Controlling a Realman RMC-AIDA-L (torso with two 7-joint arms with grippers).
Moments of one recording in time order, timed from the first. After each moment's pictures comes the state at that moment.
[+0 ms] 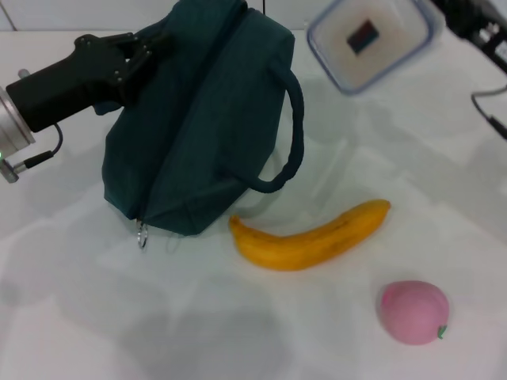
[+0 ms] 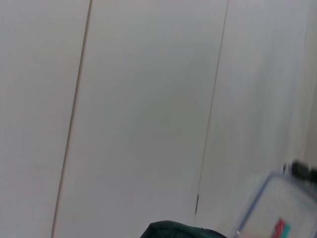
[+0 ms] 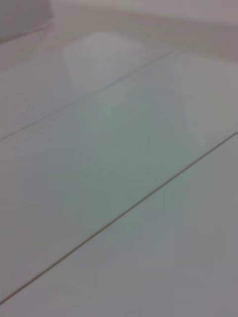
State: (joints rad) left arm -0.74 -2.09 2.84 -0.57 -0.72 1.75 -1.12; right arm 0.73 1.98 -2.51 -0.06 0.66 -1.60 1.09
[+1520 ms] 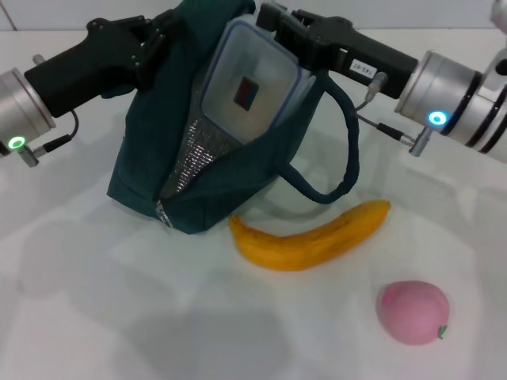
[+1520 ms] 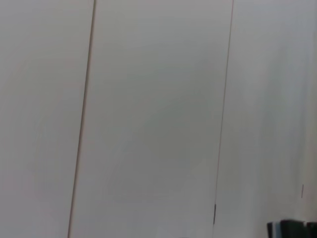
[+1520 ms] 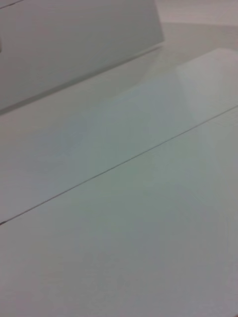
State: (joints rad) left arm -0.76 -2.08 2.84 -0.48 -0.76 1.66 -1.03; right arm 0.88 2.02 -2.48 -0.16 0.39 -1.27 1.06
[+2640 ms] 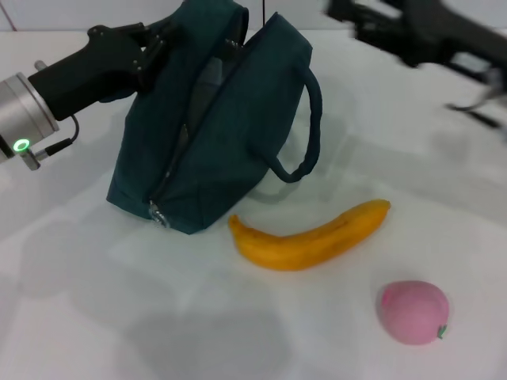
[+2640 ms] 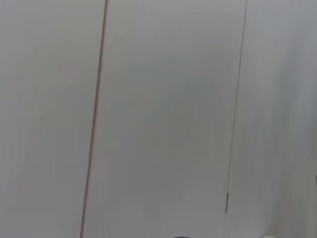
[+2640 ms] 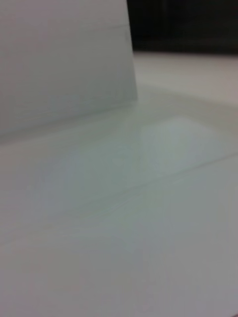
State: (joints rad) left arm -0.76 -2.08 2.84 -0.46 -0.75 1.60 -1.01; right arm 0.78 1.87 -2.35 -0.22 0.21 -1.57 0.97
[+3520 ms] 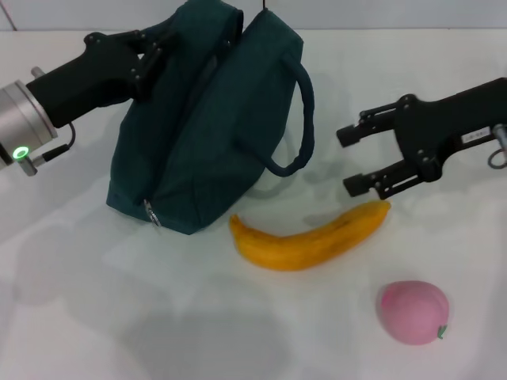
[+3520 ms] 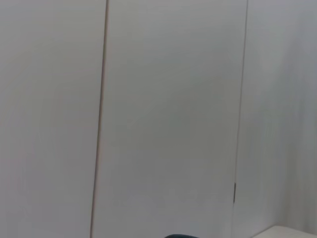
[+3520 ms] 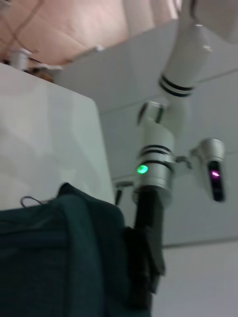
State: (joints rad) left arm -0.74 -2.09 2.84 -0.46 -0.75 1.59 -0.97; right arm 1.03 1.72 -2.35 -0.13 -0.54 -1.54 1.19
